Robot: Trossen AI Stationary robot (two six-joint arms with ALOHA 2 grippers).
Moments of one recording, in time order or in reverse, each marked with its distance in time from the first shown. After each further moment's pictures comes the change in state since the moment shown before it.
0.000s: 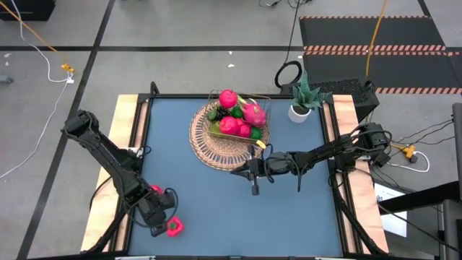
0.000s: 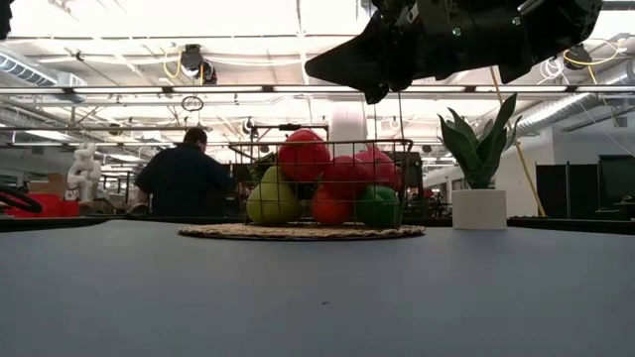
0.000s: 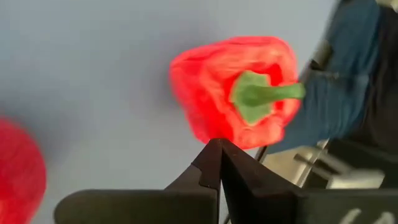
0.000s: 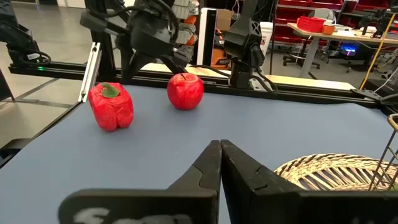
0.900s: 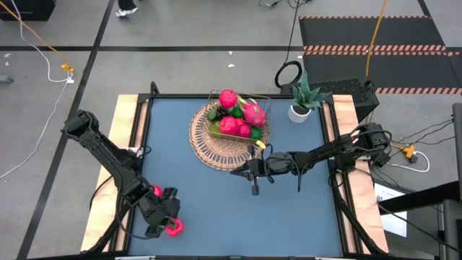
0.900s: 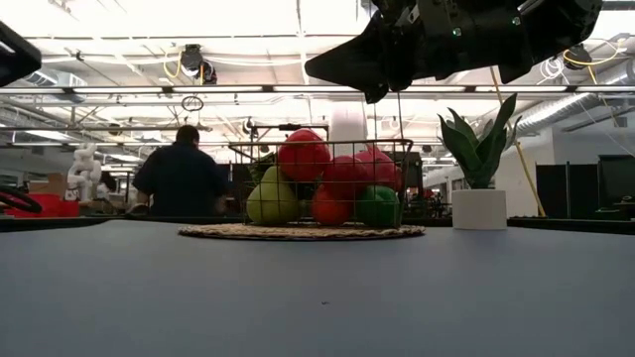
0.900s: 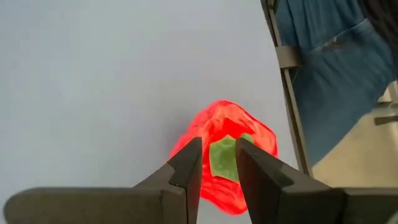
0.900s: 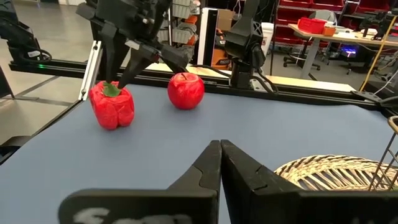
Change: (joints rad) left arm 0.017 -0.001 0.000 0.123 -0.156 0.690; right arm 0.000 0.000 0.000 0.000 -0.003 -0.013
